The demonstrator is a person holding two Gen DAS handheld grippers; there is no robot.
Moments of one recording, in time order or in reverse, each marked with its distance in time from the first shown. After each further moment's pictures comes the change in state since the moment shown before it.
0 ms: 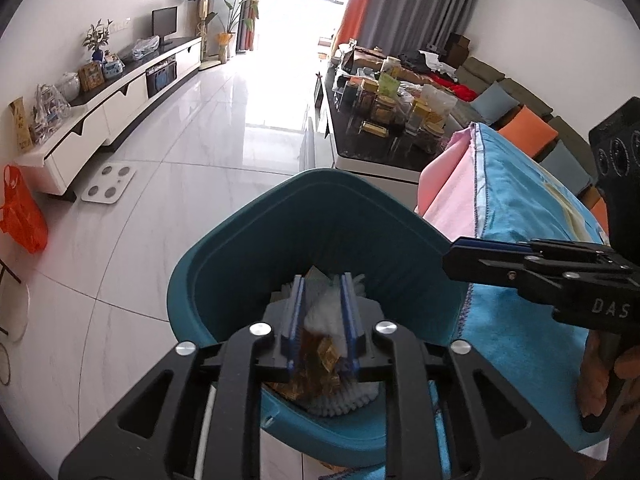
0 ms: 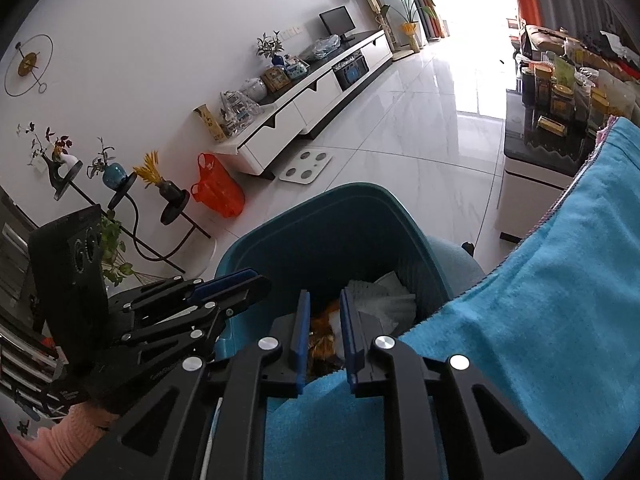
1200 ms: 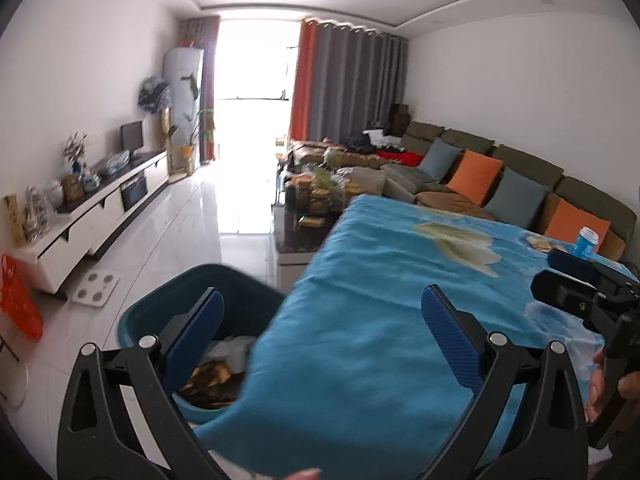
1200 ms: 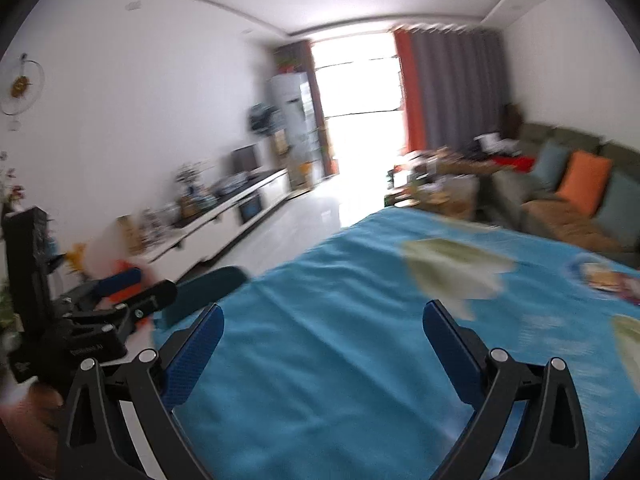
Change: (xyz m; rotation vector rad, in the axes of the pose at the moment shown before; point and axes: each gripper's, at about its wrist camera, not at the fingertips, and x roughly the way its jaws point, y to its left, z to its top) left arm -0.108 -0.157 -0.054 0.209 -0.401 -0.072; right arm -0.225 -0.037 -0.160 0.017 -0.578 -0.452
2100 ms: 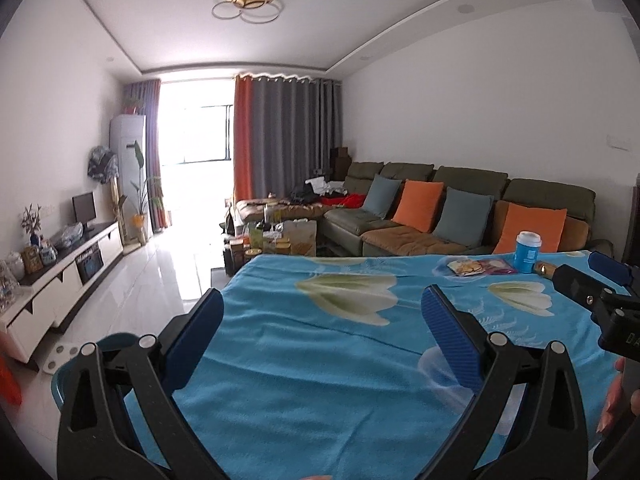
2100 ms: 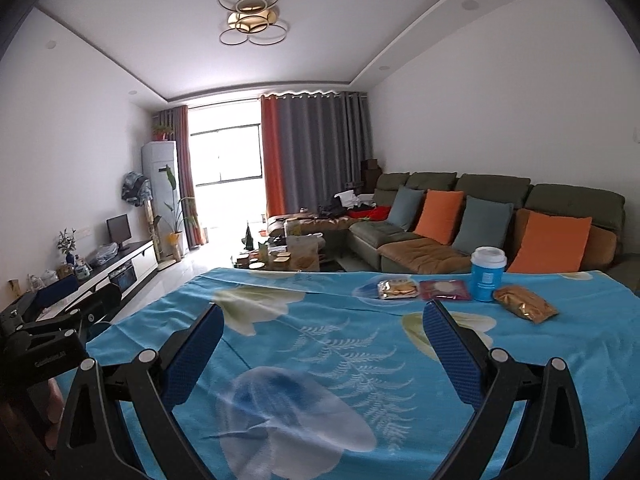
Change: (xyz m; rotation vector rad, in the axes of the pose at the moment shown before) left arm -0.004 -0.133 0.000 0.163 -0.207 -0.146; right arm -0.123 -0.079 -0.038 0.101 -0.259 -0.480
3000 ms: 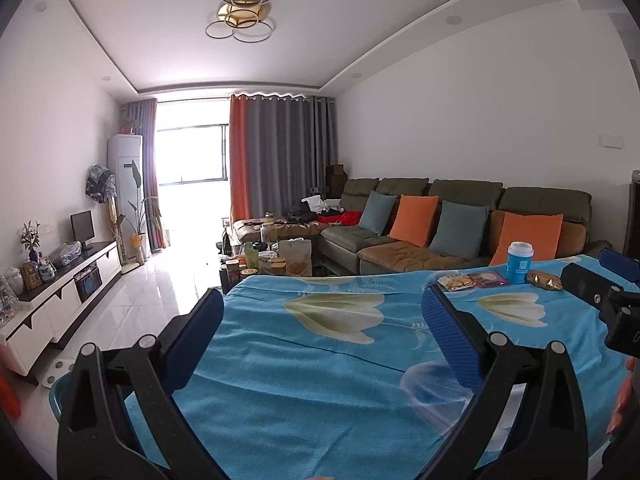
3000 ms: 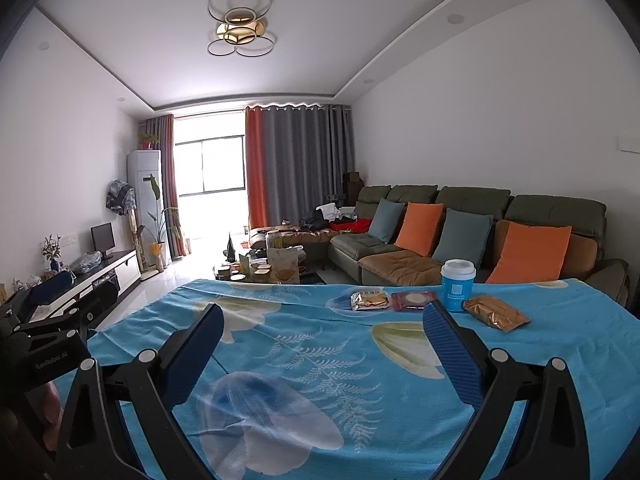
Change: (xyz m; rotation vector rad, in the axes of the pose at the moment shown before) left arm -0.004 -0.018 0.003 0.020 -0.062 -0.003; right arm -0.020 -0.014 0.008 -0.003 -0.041 -0.063
